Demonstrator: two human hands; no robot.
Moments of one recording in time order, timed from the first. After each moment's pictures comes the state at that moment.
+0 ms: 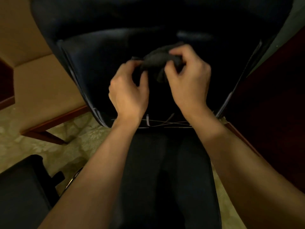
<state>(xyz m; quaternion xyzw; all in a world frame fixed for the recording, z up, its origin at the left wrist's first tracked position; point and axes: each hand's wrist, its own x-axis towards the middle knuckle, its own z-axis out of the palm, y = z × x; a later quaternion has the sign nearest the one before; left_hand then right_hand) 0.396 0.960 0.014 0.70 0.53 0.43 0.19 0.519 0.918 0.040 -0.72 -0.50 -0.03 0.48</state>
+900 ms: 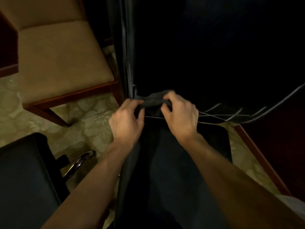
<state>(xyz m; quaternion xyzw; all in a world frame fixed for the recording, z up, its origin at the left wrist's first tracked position) 0.245 0.947 -0.138 0.74 0.57 0.31 0.18 0.395 0.913 -0.097 -0.78 -0.58 0.05 0.23</state>
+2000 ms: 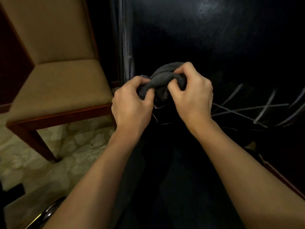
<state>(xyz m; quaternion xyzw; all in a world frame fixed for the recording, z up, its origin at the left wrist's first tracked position) 0.290 0.955 -0.184 0.67 0.51 0.51 0.18 0.423 0.926 -0.162 -0.66 -0.58 -0.09 0.47</state>
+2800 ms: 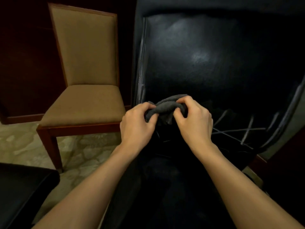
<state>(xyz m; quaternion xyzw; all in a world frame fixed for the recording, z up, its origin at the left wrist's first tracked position) 0.259 0.924 -0.189 0.69 0.50 0.51 0.11 0.410 0.883 -0.154 -0.66 -0.62 -0.12 0.42</state>
